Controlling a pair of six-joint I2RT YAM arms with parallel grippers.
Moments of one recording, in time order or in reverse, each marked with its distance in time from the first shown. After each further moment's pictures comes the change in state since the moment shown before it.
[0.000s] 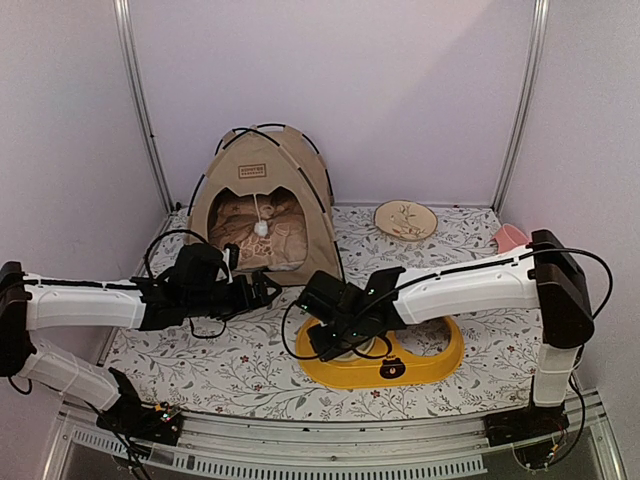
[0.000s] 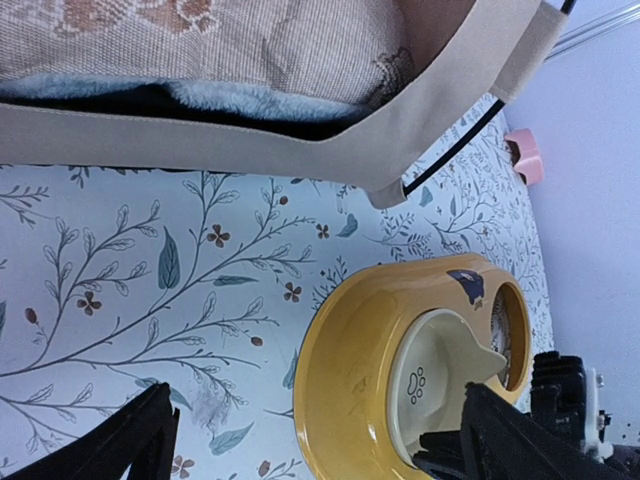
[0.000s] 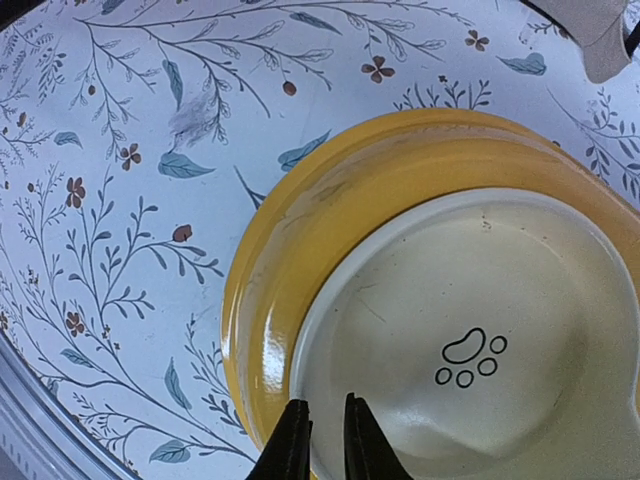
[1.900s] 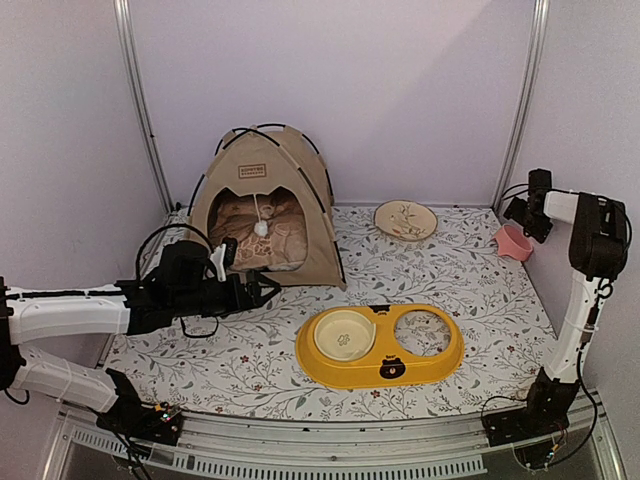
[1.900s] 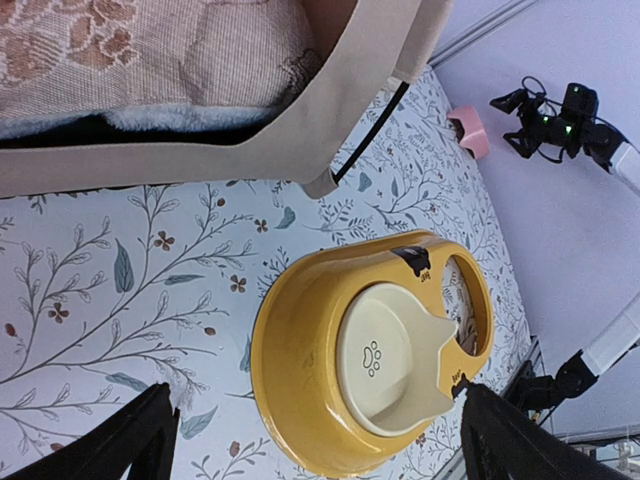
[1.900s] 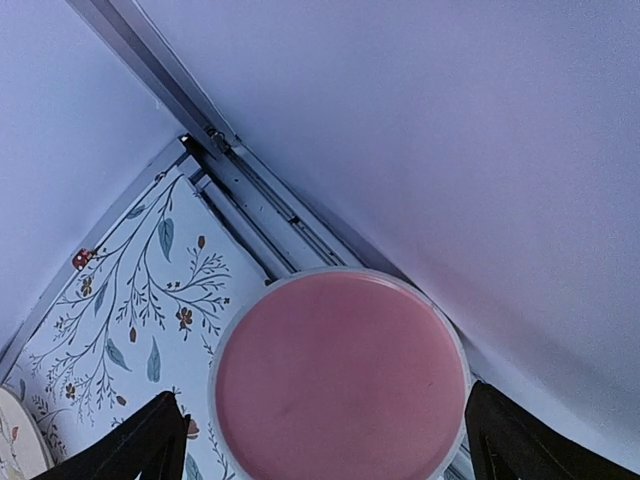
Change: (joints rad) left arm 0.001 -0.118 -0.028 0.007 0.102 0.079; right arm -1.436 0.143 0.208 0.253 0.015 -0.145
